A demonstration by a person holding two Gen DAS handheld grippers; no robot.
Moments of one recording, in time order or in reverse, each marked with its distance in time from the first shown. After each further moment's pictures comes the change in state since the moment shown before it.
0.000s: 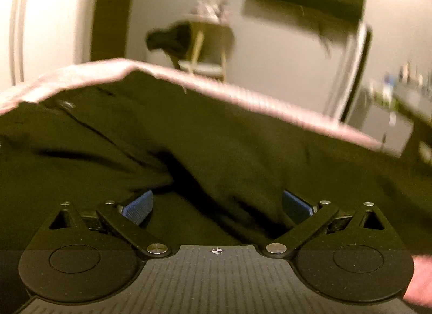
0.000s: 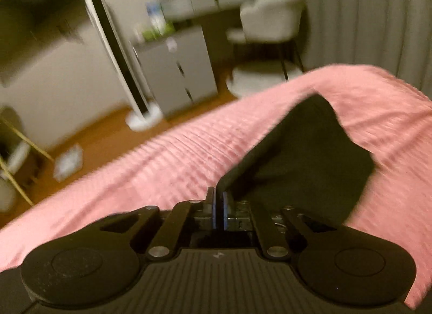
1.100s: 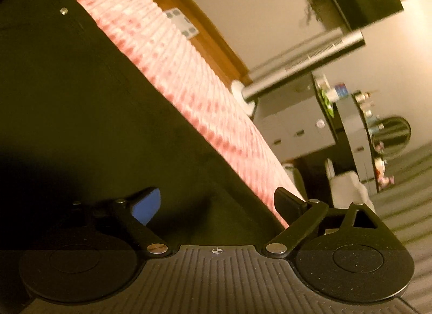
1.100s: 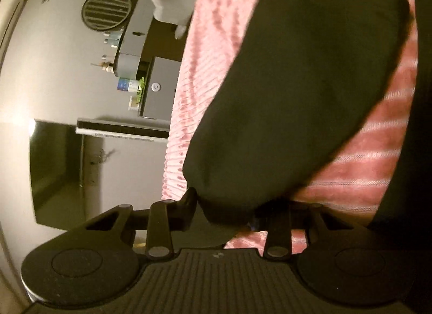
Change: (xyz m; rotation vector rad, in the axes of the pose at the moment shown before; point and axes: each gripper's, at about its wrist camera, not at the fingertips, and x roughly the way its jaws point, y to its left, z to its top) left arm 0.190 -0.020 0.117 -0.416 0.569 -0.452; right arm 0.041 -0.117 -0.105 0.901 0.128 0.360
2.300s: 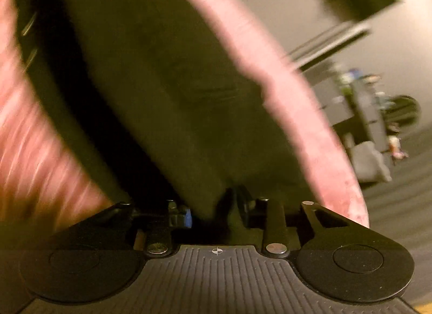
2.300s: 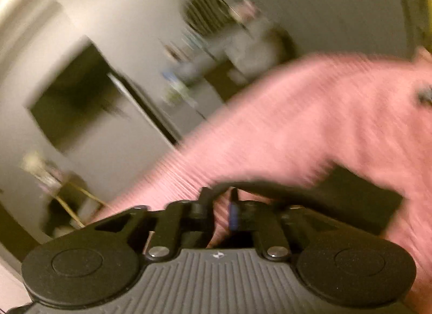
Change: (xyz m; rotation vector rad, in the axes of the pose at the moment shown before) left arm -0.242 0.149 -0.190 -0.048 0.033 0.113; right arm -0.213 -0.009 0.003 -0.608 -0.096 -0.215
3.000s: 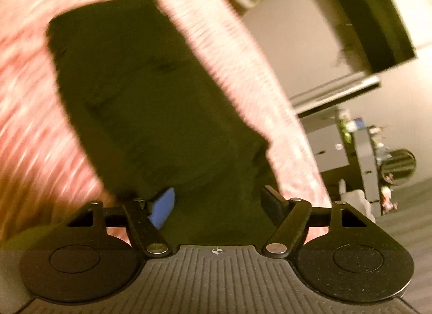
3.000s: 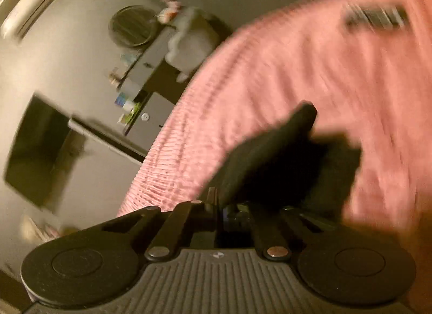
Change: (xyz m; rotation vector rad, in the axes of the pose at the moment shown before) left arm -0.073 -0.012 0.041 -0.091 -0.167 -0.029; right arm -0.006 -0.031 0.032 0.168 -0.153 0.096
